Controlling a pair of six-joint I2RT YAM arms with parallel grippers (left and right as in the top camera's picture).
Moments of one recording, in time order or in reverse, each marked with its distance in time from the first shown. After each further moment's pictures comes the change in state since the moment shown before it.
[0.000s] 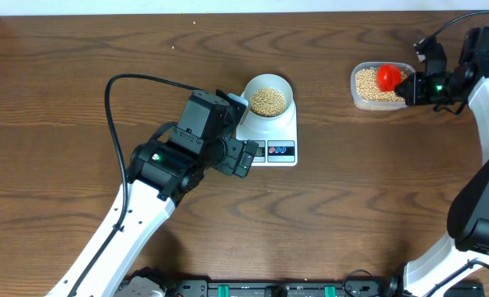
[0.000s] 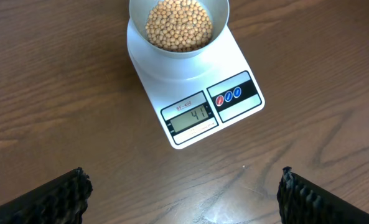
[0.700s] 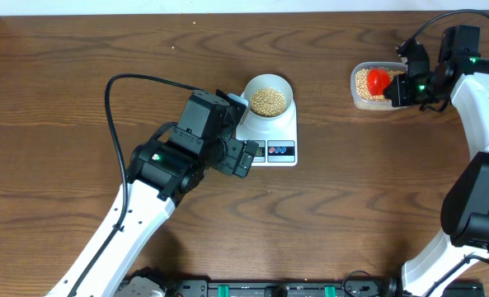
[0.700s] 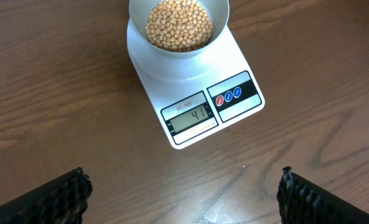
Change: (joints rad) left arm 0.000 0.000 0.000 0.000 0.000 0.000; right arm 0.072 0.030 0.000 0.014 0.098 0.009
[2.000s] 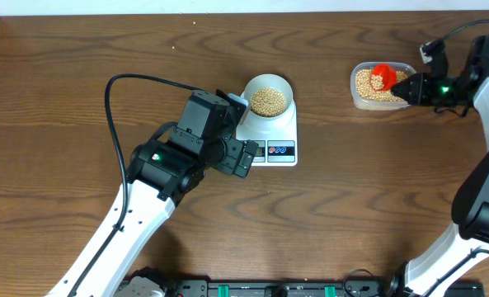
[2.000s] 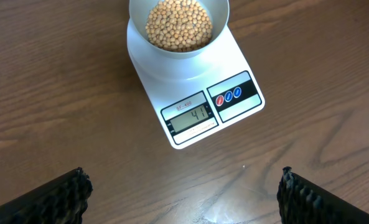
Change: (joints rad) left arm 0.000 0.000 0.000 0.000 0.000 0.000; right arm -0.143 0.052 0.000 0.015 -0.342 0.045
